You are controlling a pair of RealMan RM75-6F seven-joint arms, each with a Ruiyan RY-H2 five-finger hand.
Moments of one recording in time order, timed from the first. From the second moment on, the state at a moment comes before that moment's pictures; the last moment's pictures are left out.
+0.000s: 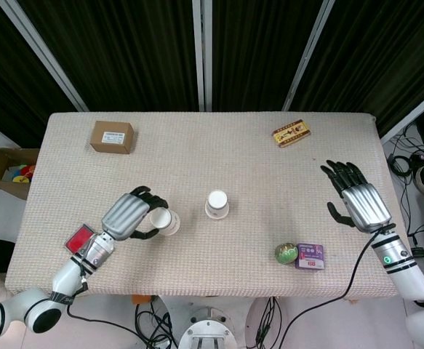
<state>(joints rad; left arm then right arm) -0.58 -1.29 -0.15 -1.80 1.45 1.00 0.16 0.45 -1.07 0.06 -1.61 -1.48 1.22 0.06</state>
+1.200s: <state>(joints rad) -1.06 -1.44 -0.29 -1.66 0.88 0.76 0.39 0.37 -1.05 0.07 -1.60 -1.53 1.29 0.12</state>
